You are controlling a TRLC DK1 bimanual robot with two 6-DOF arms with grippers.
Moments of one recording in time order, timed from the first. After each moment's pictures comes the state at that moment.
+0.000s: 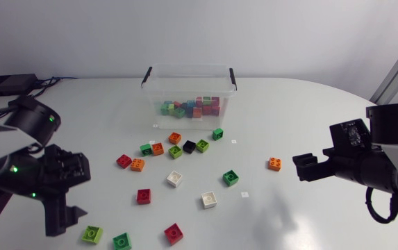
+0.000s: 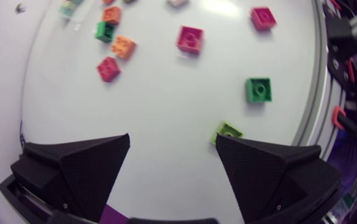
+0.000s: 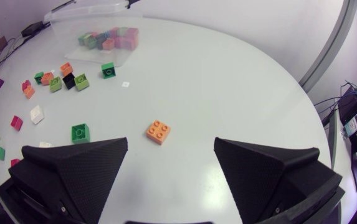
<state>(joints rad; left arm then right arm) -0.21 1.15 0.70 -0.89 0.00 1.00 0.13 0.99 0.52 -0.30 0.03 -0.10</state>
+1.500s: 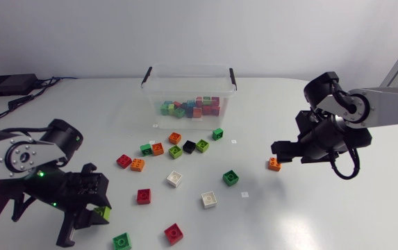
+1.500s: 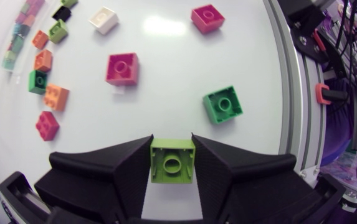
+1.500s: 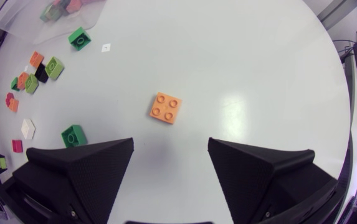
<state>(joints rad) -0.17 1.37 0.66 -0.77 0.31 1.28 0.15 1.57 0.94 -0.62 0.02 0.16</state>
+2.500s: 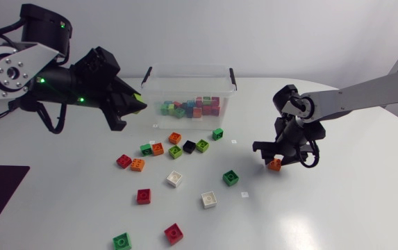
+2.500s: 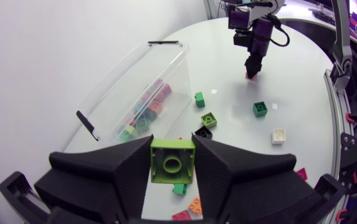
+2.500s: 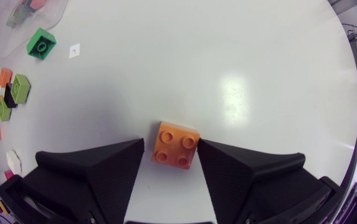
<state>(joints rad) -0.23 1.45 1.12 -0.38 0.43 0.74 0.18 1.93 1.12 -0.59 0.04 0.27</state>
